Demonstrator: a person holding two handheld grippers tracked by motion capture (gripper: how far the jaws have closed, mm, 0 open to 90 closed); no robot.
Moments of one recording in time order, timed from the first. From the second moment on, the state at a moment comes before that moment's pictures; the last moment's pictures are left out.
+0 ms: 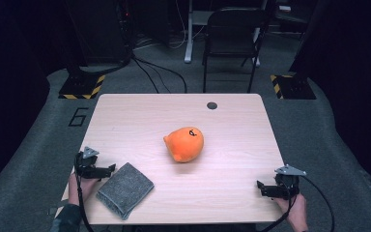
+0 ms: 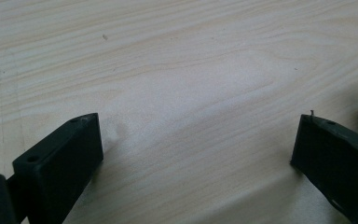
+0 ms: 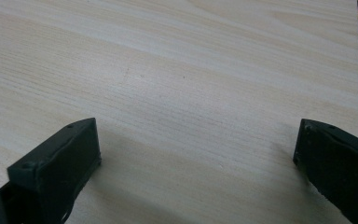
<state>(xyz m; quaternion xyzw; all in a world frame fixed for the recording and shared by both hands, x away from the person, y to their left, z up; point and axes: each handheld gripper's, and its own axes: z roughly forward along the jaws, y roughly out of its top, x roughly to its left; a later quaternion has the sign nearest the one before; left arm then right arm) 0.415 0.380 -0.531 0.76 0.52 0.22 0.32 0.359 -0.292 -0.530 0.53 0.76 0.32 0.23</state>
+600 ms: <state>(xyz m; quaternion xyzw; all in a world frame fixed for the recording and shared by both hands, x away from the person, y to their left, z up) 0.416 0.380 -0.532 0.76 0.51 0.22 0.33 0.359 -0.292 -0.529 0.53 0.76 0.32 0.22</state>
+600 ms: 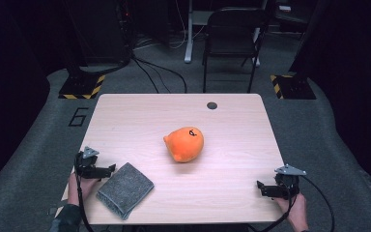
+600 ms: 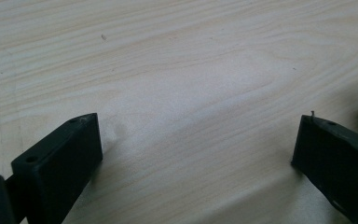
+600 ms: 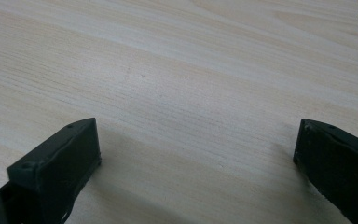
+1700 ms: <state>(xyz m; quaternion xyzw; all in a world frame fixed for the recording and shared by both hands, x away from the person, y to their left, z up) 0.353 0.300 -0.493 0.83 0.41 0.16 0.33 0.355 -0.287 -0.507 0.52 0.75 0.34 0.22</state>
